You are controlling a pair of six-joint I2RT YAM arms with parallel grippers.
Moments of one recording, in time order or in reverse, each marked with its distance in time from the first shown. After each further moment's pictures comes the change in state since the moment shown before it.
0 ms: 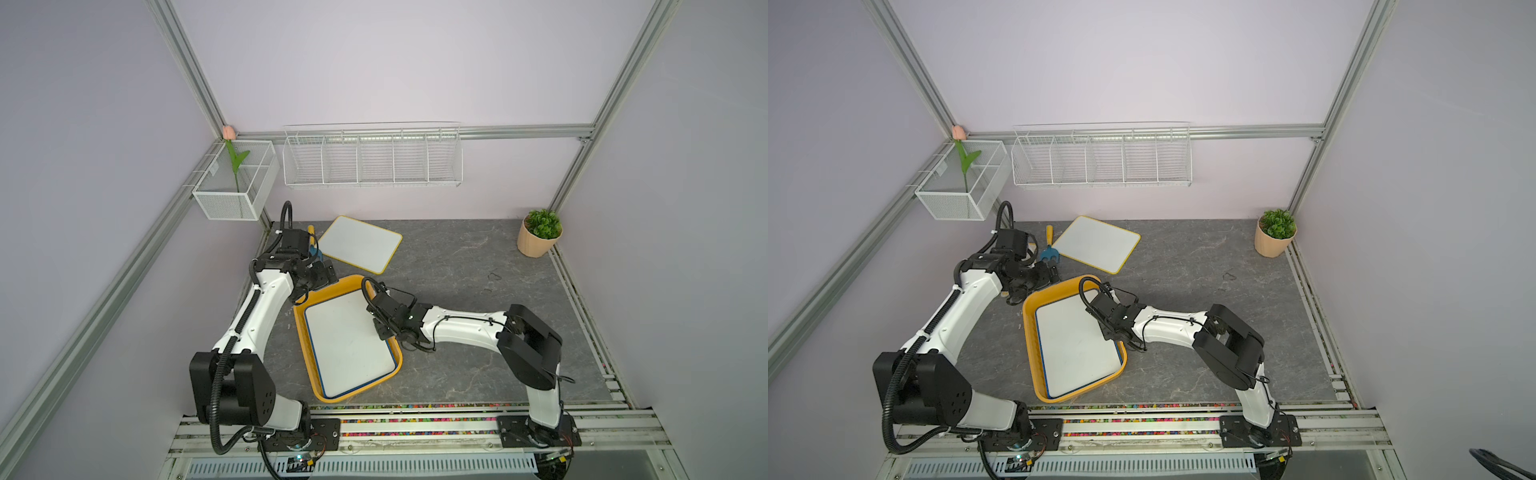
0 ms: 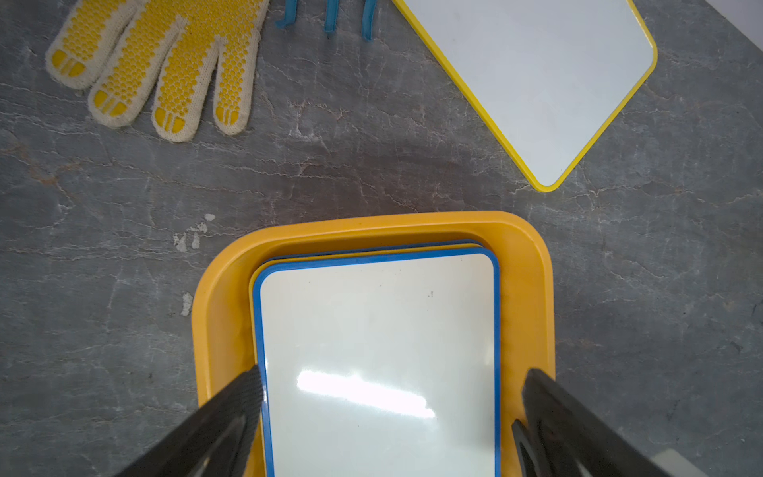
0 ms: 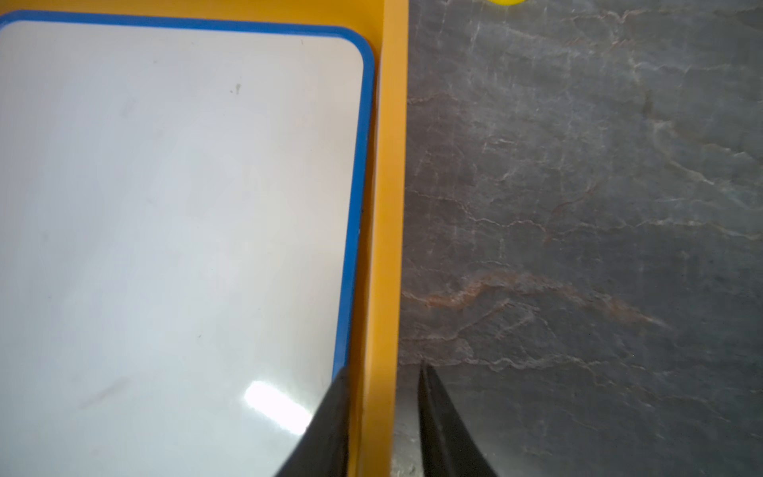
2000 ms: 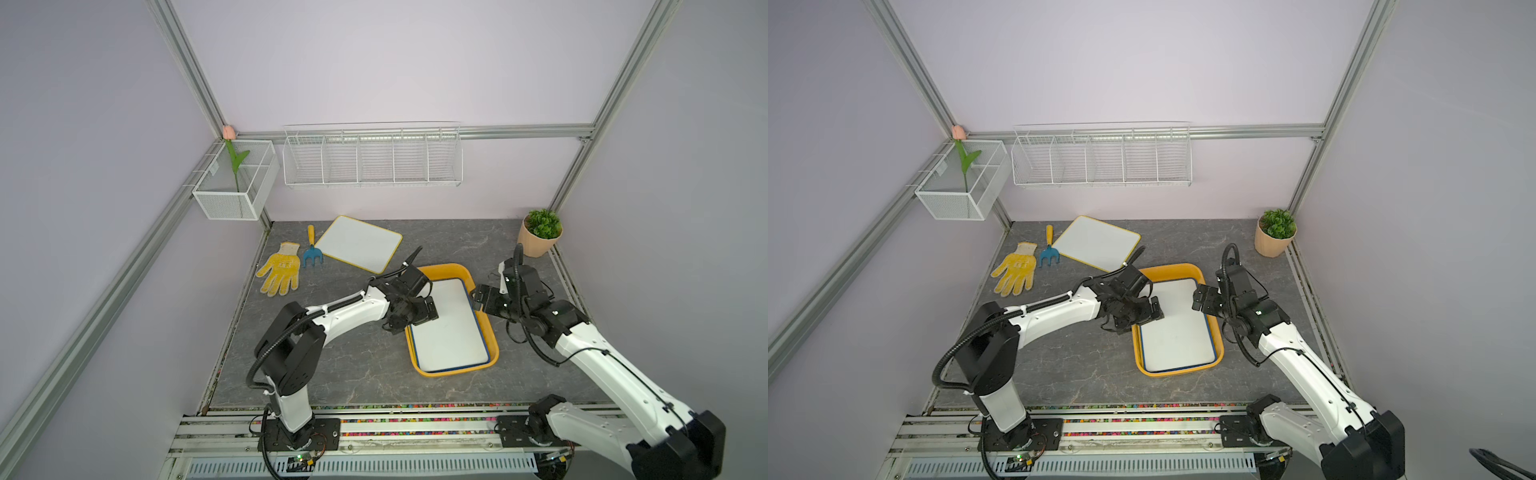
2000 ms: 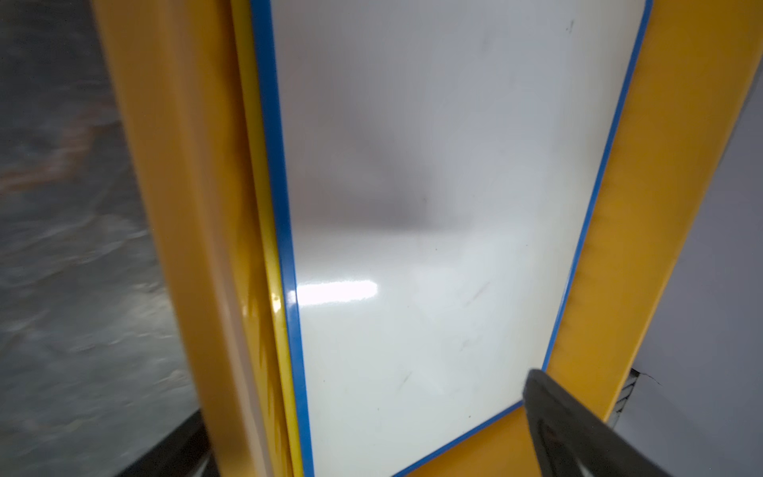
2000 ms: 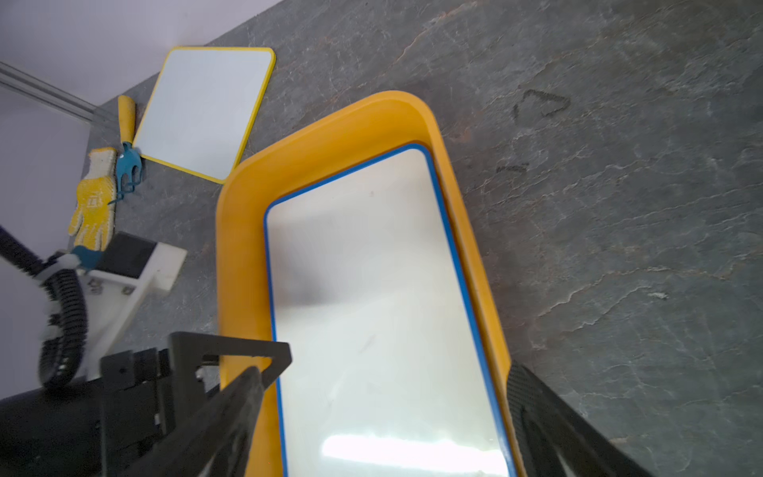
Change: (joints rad) left arm -0.792 0.420 0.117 0.331 0.131 -0.604; right arm -0.665 -0.966 -0.457 -0.293 -0.274 0.079
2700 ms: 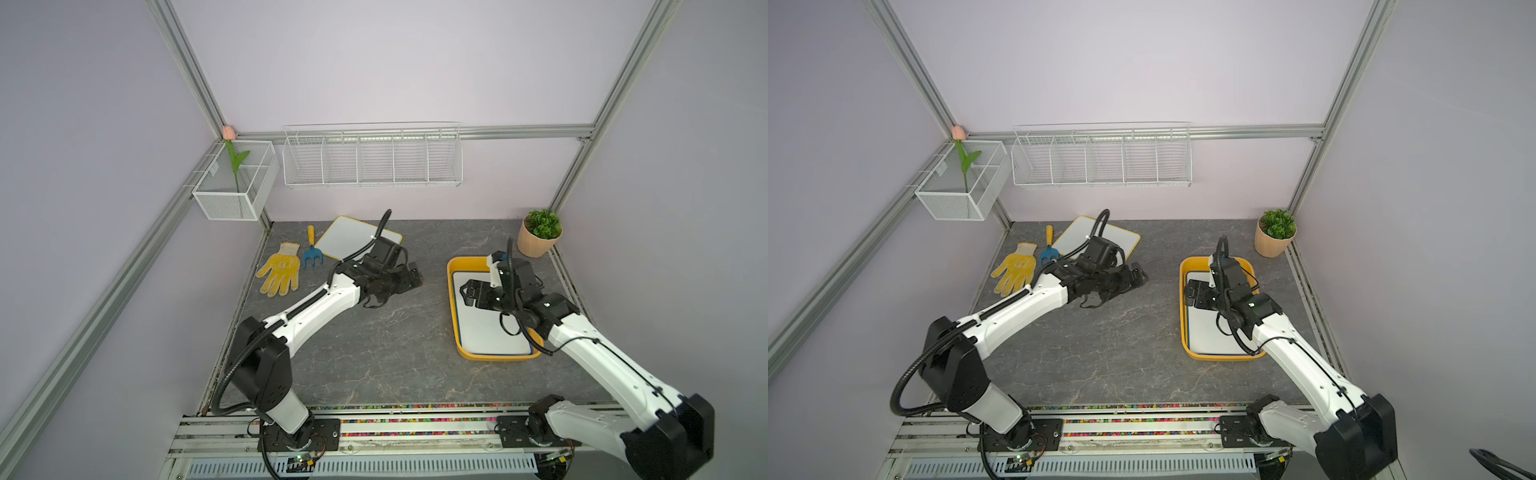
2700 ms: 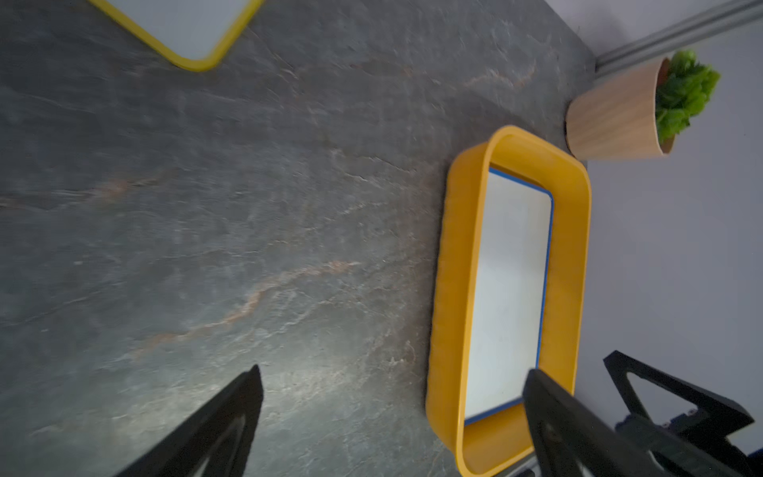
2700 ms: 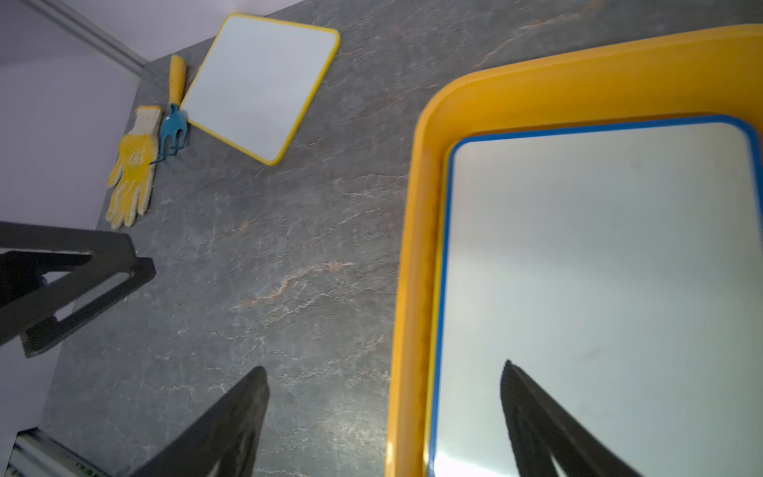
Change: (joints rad) left arm 0.269 -0.353 -0.130 -0.007 -0.068 0.185; right arm 0.138 0.218 0.101 0.140 -0.043 -0.072
